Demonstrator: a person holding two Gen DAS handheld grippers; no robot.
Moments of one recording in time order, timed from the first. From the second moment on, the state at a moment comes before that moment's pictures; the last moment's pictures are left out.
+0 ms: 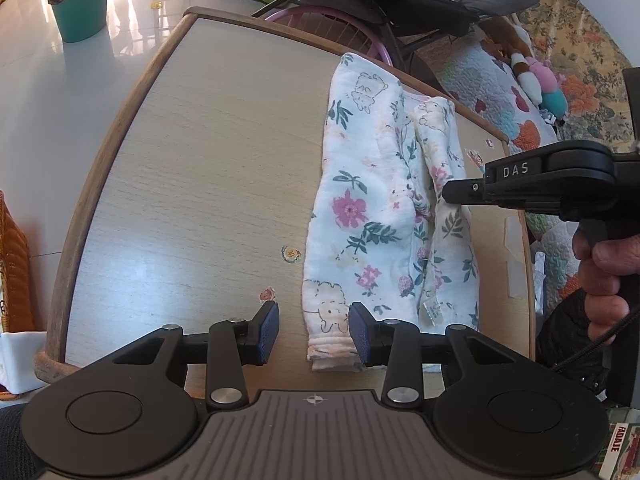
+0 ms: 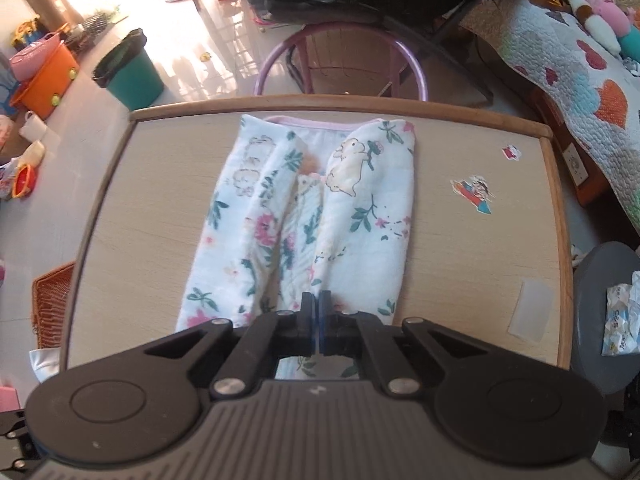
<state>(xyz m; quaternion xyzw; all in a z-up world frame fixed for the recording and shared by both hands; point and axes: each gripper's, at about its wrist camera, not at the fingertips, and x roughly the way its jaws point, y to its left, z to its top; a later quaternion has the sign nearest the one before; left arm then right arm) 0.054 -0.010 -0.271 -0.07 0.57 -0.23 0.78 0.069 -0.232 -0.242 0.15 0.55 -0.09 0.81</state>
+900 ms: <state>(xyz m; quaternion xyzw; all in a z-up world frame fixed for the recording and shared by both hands) 0.076 -0.025 -0.255 -0.06 0.55 -0.23 0.80 0.077 -0.249 -0.233 0.19 0.55 -0.07 0.81</state>
